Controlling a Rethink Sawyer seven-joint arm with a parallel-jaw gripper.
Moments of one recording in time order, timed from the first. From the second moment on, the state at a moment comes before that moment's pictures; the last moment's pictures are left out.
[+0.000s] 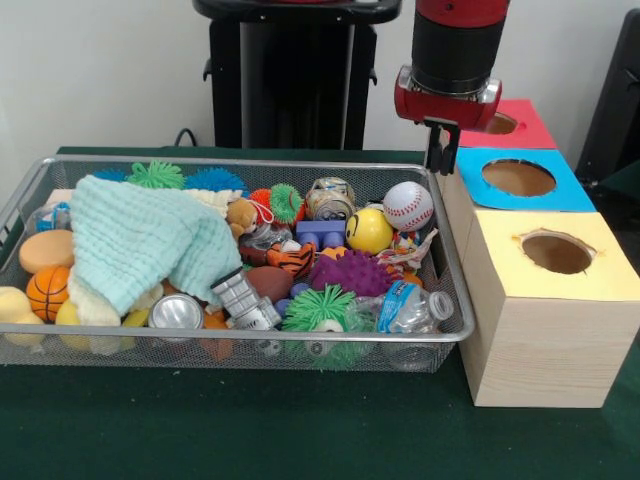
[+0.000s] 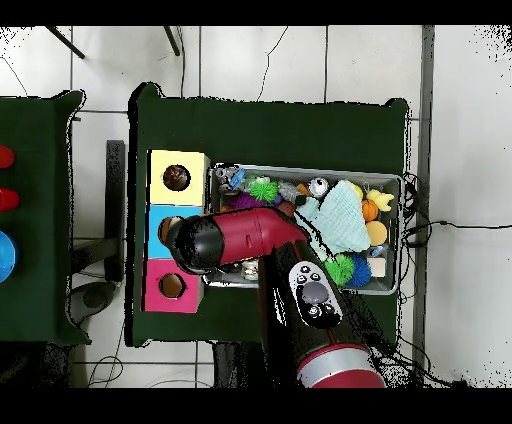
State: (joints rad) arm -0.27 -0.70 0.29 1.77 -0.29 0.69 2.28
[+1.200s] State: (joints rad) arm -0.26 -0.63 0.28 1.74 -0.29 0.67 2.28
